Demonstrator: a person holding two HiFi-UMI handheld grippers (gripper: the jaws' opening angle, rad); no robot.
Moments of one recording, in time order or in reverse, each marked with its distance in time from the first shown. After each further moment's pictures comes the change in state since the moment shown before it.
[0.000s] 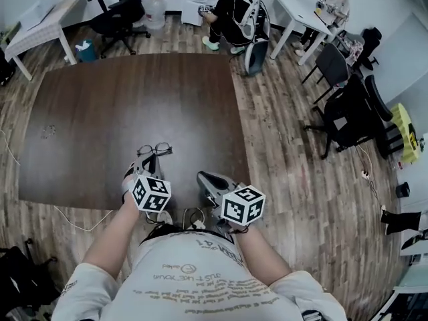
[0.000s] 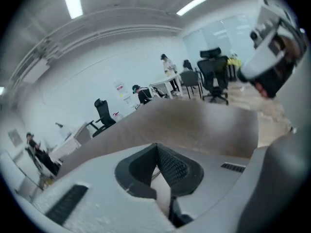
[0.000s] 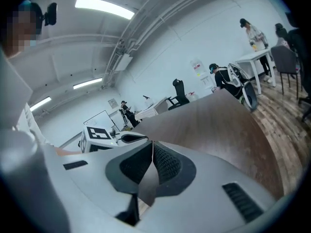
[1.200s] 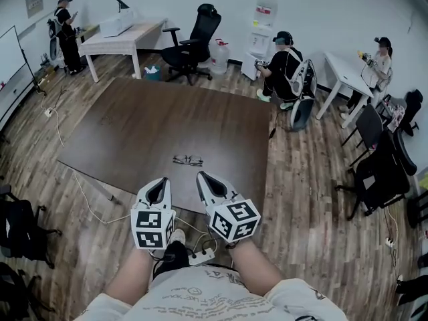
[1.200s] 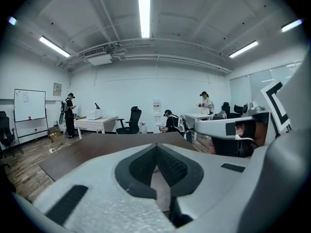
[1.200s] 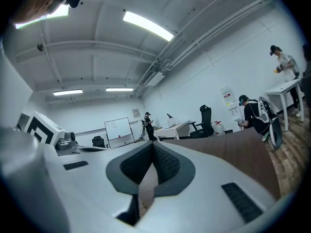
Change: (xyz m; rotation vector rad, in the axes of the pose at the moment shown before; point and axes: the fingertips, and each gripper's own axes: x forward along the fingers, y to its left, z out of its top) left arm -0.261 -0.028 0.053 -0.549 -0.282 0.300; right arm -0.066 0.147 0.044 -0.309 -0.223 0.224
